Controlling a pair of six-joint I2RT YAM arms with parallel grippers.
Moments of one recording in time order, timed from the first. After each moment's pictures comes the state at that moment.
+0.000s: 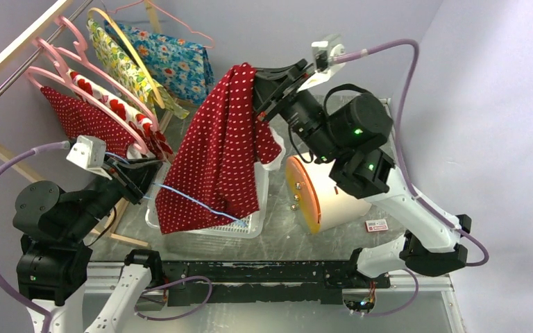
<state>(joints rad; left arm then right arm) -0.10 0.54 1.31 -0.75 0.44 -0.27 1.12 1.36 1.82 0.00 0.22 0.11</state>
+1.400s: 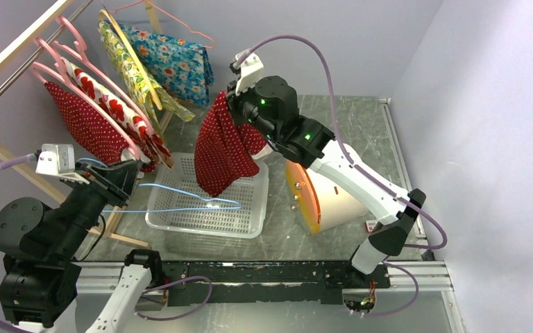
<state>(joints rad) -0.10 0.53 1.42 -0.87 0.21 -0.40 0.94 1.63 1.87 -0.32 0.28 0.01</state>
